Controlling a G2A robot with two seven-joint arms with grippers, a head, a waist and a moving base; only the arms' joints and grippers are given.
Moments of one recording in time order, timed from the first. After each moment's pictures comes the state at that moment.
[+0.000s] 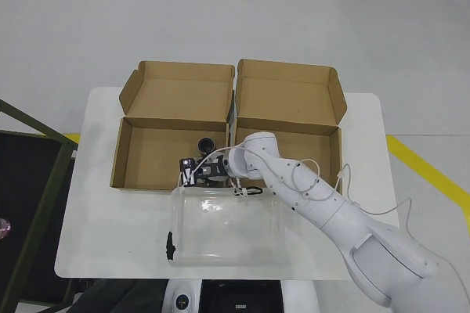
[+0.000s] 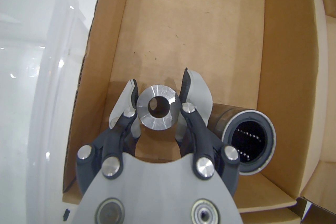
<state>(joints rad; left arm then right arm) -0.19 -0.18 -0.57 -1.44 2.04 -0.23 0.13 -0.52 -1.52 0.54 -1.03 -1.44 -0.83 0.29</state>
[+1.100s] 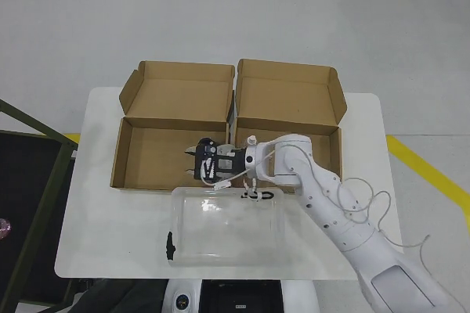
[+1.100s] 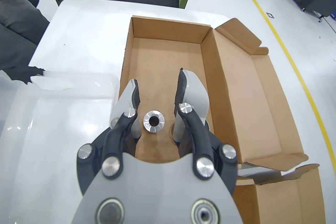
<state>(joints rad) -0.19 -0.18 -0.57 -1.44 2.04 -0.23 0.13 -0.78 -1.40 0.88 -1.49 -1.34 -0.88 0.29</state>
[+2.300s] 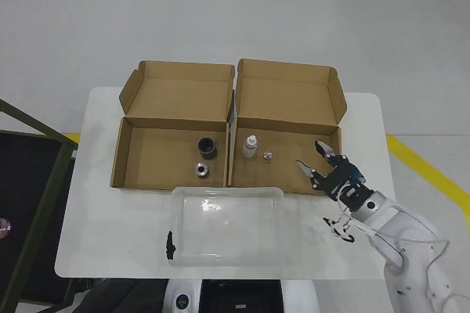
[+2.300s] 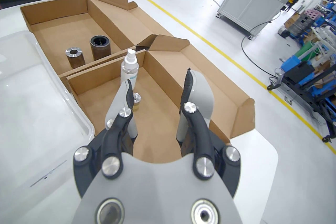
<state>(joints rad) -0.19 -0.18 -0.57 -1.44 2.04 -0.23 0.13 -1.59 -1.24 1.60 -2.08 -1.54 -0.59 0.06</state>
